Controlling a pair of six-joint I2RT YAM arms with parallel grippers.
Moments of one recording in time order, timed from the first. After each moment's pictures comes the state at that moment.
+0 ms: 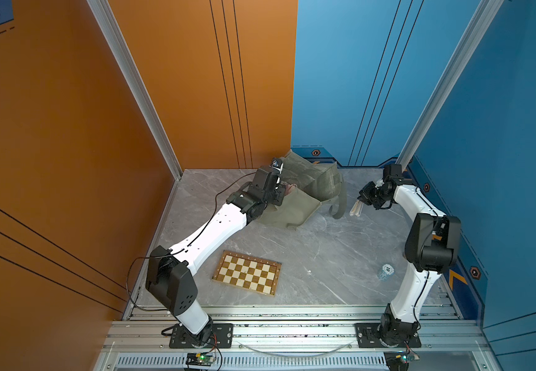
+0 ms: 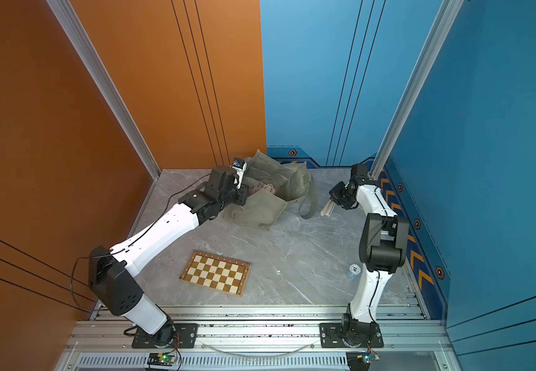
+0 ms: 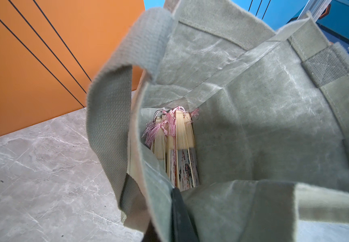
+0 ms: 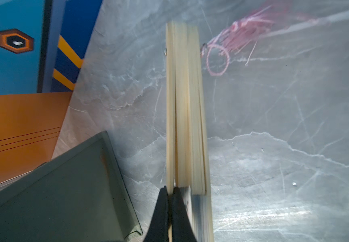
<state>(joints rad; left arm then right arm) -0.60 1.63 1.52 -0.45 -0.25 -0.09 -0.13 1.99 1.60 -0.66 -0.38 0.72</state>
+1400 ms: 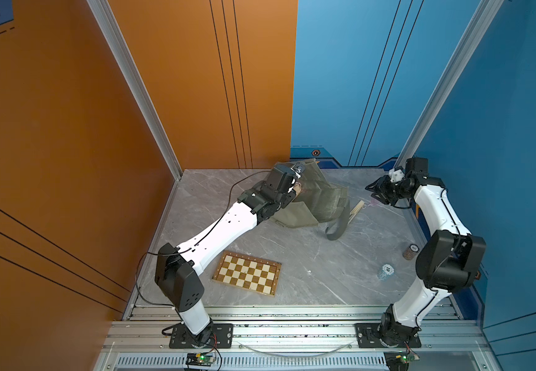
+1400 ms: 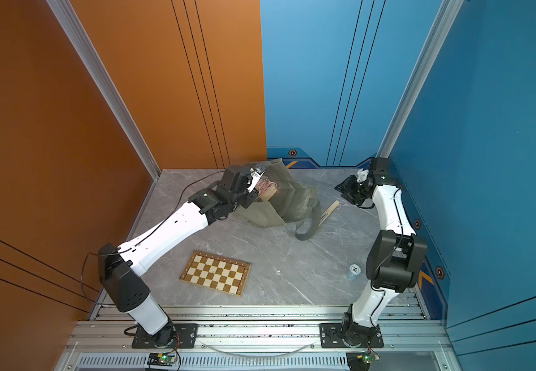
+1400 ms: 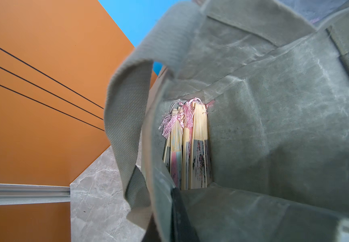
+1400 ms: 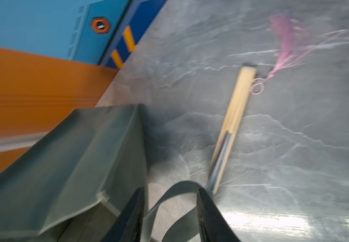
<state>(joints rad) -0.72 1.69 1.65 -0.53 -0.44 0.29 -0.21 1.75 1.60 -0.81 -0.62 0.52</state>
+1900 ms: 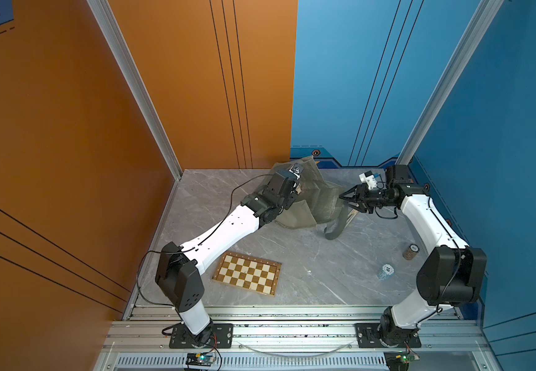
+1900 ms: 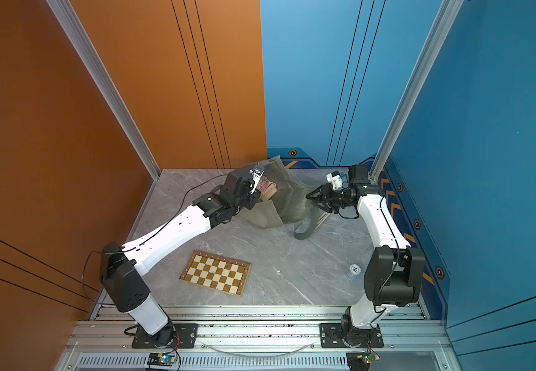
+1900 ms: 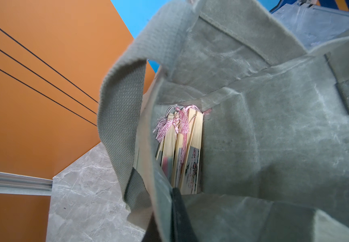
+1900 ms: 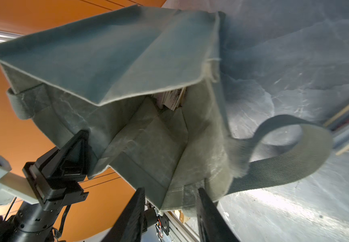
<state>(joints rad) -0.72 1.69 1.57 -0.43 -0.44 0.16 -0.04 1.62 1.43 -0.76 -0.90 0.50</state>
